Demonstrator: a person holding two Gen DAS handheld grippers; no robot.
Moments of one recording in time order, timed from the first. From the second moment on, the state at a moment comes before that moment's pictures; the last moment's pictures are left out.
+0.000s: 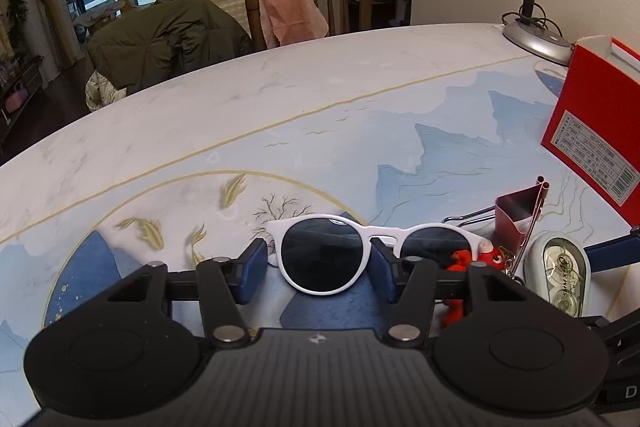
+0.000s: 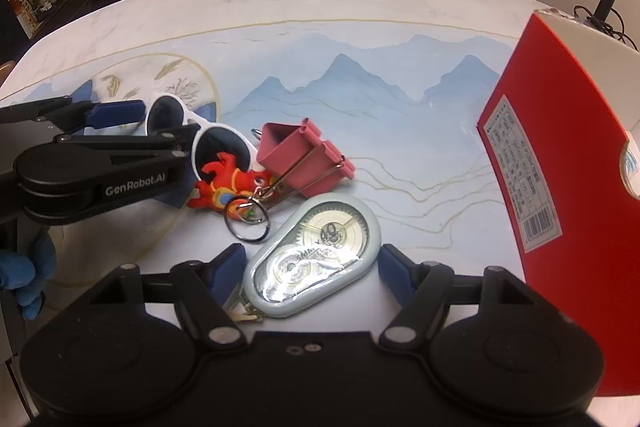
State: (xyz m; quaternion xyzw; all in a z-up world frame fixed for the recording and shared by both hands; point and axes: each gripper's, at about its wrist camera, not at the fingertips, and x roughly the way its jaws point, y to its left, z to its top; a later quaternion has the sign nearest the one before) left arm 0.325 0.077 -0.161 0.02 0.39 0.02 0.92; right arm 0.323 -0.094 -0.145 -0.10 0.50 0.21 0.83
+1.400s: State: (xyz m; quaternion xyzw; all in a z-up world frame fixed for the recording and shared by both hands) left arm 0.210 0.023 -0.050 -0.04 0.36 0.00 0.93; right arm 0.235 -0.212 -0.035 -0.06 0.41 0.26 0.87
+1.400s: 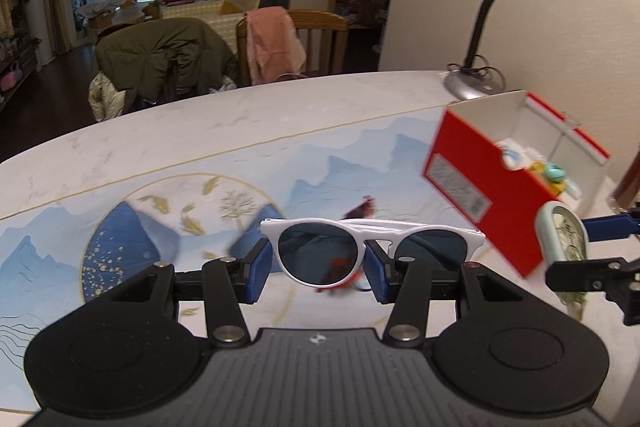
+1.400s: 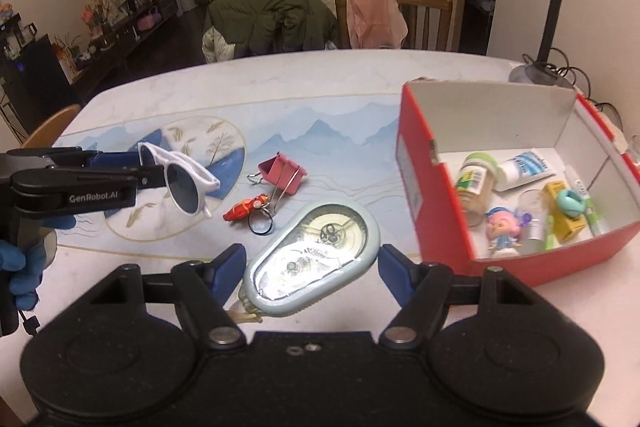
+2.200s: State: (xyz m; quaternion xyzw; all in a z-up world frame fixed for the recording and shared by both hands) left arm 0.253 -0.147 -0.010 0.00 0.36 -0.08 0.93; right arm 0.295 -0.355 -0.005 -0.04 0.36 0.25 0.90
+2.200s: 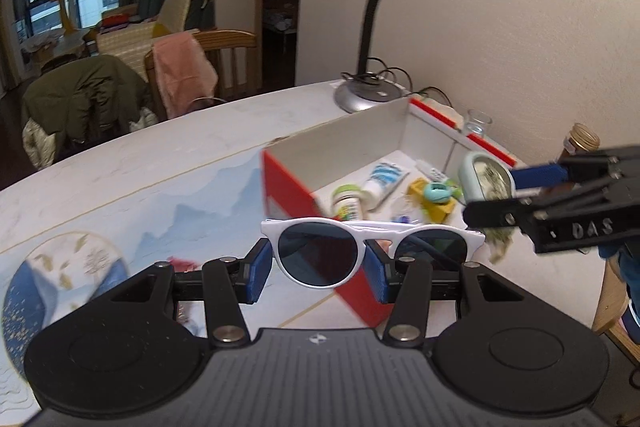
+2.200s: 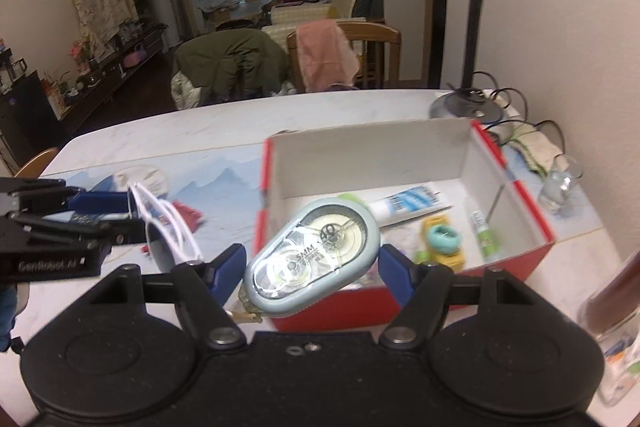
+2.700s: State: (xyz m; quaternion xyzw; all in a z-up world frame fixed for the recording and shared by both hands) left arm 0.318 -0.225 -0.030 0.02 0.40 -0.07 0.91; right arm 0.378 -0.407 -0.017 -0.03 0.37 0.22 0.90
